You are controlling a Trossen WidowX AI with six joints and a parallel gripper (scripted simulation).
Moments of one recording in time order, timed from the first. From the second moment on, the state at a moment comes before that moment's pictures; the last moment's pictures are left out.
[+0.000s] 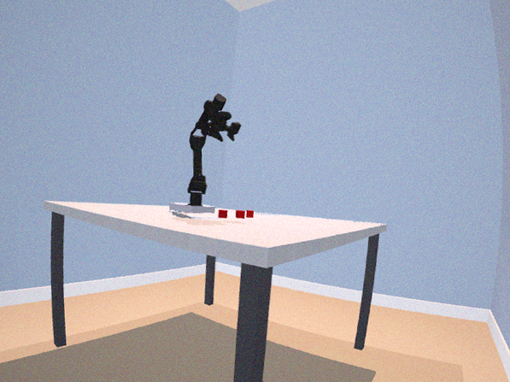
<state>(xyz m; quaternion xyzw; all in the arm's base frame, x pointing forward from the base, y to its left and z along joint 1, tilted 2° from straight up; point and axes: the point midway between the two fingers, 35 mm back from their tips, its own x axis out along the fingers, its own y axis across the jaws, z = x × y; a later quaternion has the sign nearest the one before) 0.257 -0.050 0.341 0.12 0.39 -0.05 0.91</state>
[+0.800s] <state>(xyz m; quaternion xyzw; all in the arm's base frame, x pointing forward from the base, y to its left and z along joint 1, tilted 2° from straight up) 0.305 0.039 0.146 -0.39 0.57 0.37 0.62</state>
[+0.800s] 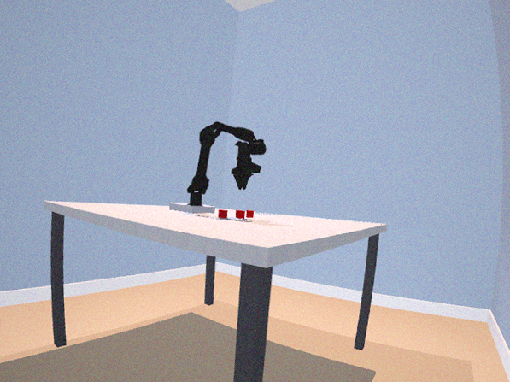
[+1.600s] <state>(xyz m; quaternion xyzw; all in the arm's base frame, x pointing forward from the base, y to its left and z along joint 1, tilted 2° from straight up) 0.310 0.041 0.075 -0.40 0.57 0.38 0.61</state>
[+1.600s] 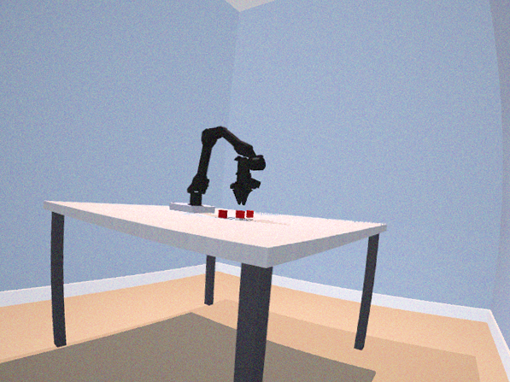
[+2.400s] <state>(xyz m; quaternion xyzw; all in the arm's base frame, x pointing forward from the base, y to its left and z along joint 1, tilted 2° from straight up) 0.312 0.041 0.039 -0.40 0.57 0.38 0.61</state>
